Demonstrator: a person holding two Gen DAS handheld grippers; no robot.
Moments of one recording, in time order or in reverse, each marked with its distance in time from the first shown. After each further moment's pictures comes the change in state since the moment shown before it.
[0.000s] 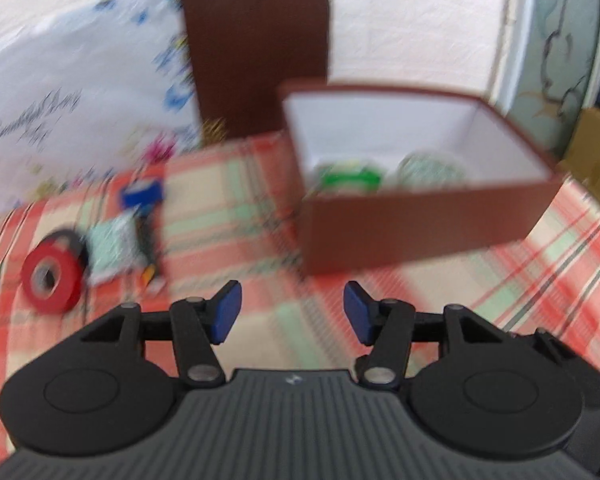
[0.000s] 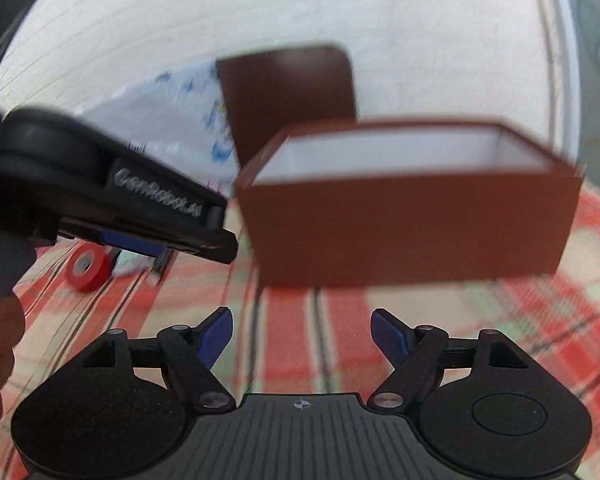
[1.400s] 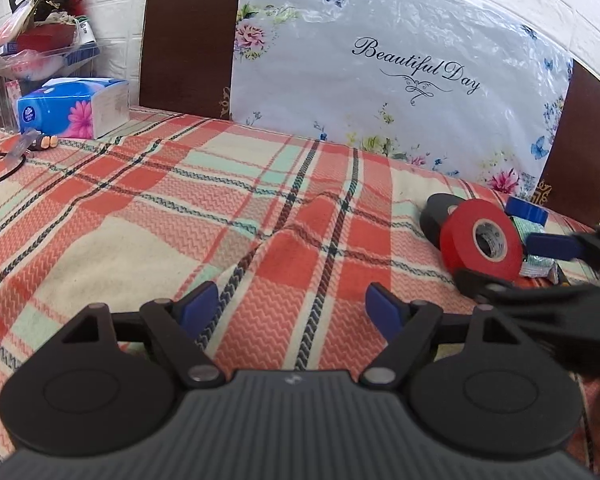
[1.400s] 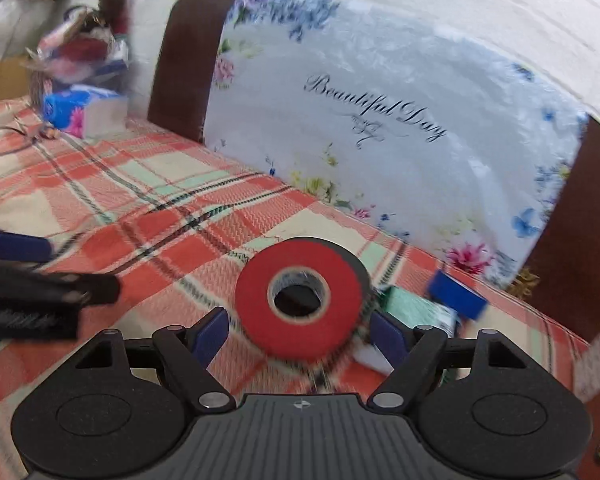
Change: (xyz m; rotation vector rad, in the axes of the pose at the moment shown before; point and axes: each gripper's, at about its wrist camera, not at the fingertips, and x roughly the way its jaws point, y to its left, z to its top) left arm -0.001 0.273 -0.113 -0.478 -0.200 0.337; right arm 0.156 0.246 0.029 -0.663 0.013 0.157
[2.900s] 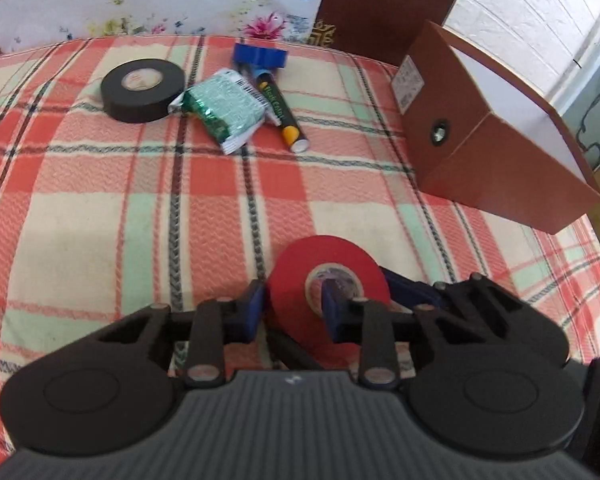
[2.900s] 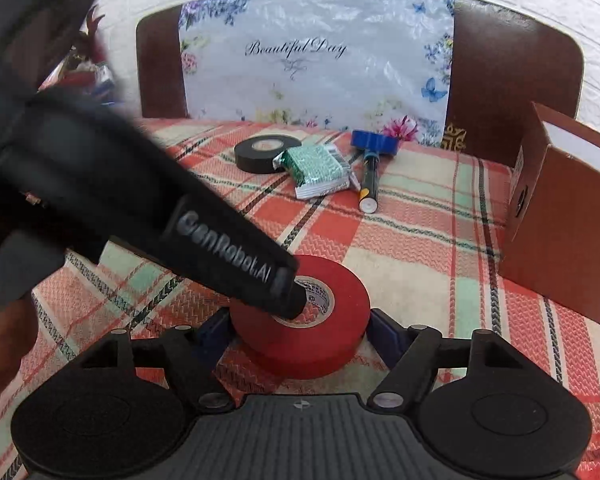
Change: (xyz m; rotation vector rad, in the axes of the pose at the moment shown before) left arm -0.042 -0.165 -0.030 0.186 0.438 -0.379; right arm -0.136 -0.056 -0.121 0.298 0.029 0.077
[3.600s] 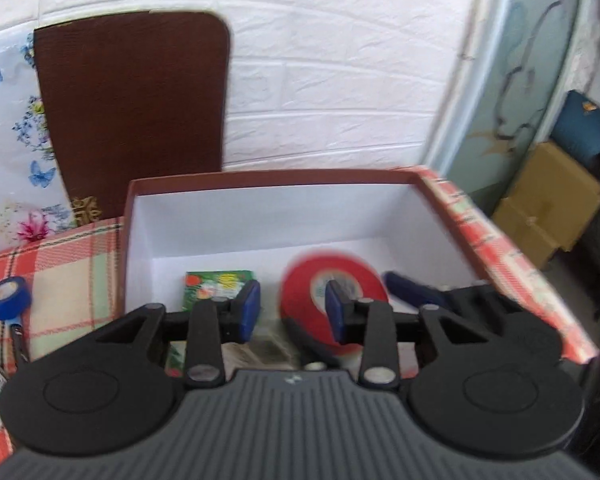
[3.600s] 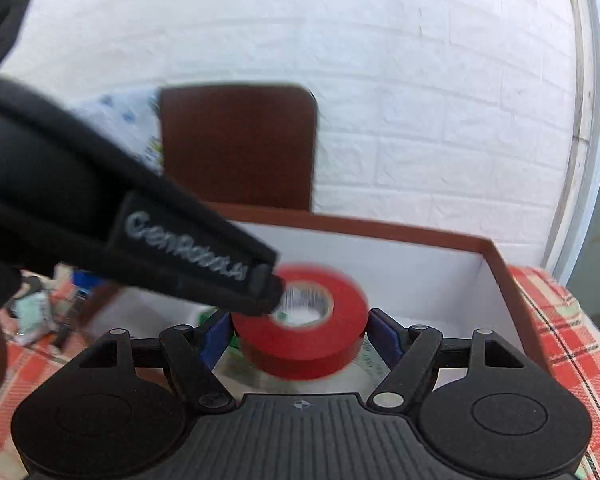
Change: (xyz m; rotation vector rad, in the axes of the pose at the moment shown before) left arm 0.047 -0.223 0.117 0.310 -0.178 -0.090; right arm -0.043 -0.222 0.052 0.156 -0.144 -0.394
